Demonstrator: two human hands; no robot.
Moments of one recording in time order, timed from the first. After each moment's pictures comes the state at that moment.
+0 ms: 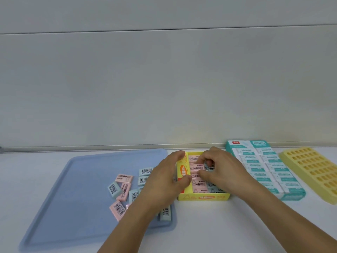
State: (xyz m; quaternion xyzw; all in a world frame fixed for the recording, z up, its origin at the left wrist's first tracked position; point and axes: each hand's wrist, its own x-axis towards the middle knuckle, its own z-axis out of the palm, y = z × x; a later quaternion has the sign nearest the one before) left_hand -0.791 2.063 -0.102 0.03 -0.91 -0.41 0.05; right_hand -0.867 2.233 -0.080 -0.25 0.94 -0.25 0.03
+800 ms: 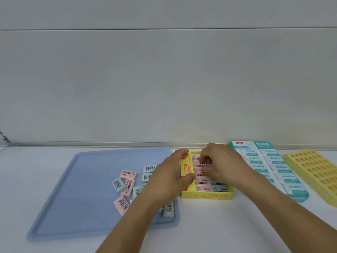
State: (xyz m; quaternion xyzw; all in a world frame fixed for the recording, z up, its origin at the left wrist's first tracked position) left_hand -0.795 2.060 -0.103 0.03 -0.90 -0.42 0.04; right_hand -0.877 2.219 -0.067 -0.29 0.95 -0.09 0.03
